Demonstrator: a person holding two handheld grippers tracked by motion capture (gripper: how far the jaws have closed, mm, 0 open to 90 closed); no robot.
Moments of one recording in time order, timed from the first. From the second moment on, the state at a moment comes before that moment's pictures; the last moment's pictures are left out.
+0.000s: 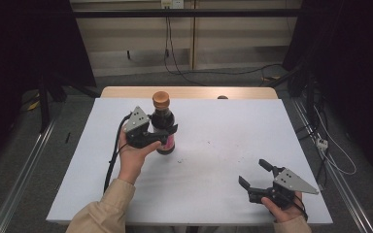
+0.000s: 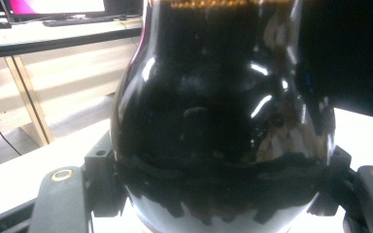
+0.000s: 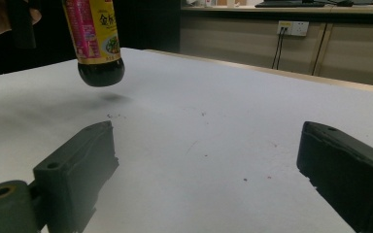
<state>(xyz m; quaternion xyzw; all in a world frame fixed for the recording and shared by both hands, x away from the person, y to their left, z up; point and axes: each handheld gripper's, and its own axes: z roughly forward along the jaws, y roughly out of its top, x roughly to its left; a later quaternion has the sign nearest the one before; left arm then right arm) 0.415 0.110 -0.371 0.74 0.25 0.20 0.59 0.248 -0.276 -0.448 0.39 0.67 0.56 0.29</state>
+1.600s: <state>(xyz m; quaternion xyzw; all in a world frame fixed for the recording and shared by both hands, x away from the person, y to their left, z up) 0.441 0.046 -0.394 0.75 0.21 0.16 0.60 0.248 -0.277 -0.450 0.39 0.67 0.56 0.29</state>
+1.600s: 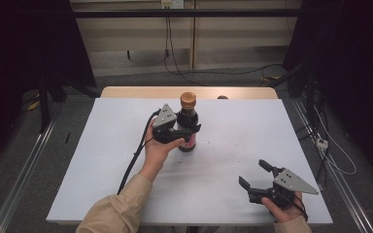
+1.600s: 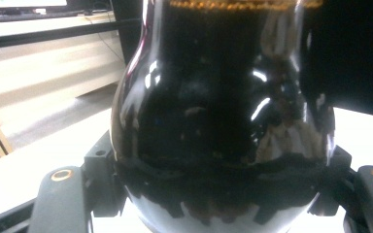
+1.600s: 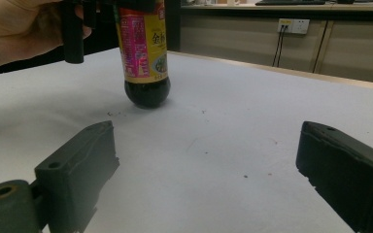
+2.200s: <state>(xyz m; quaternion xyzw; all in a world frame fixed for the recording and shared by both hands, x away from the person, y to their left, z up) 0.447 0.037 -0.404 0.75 0.20 0.17 0.61 0.248 -0.277 -0.451 0.40 0.67 0.55 0.29</state>
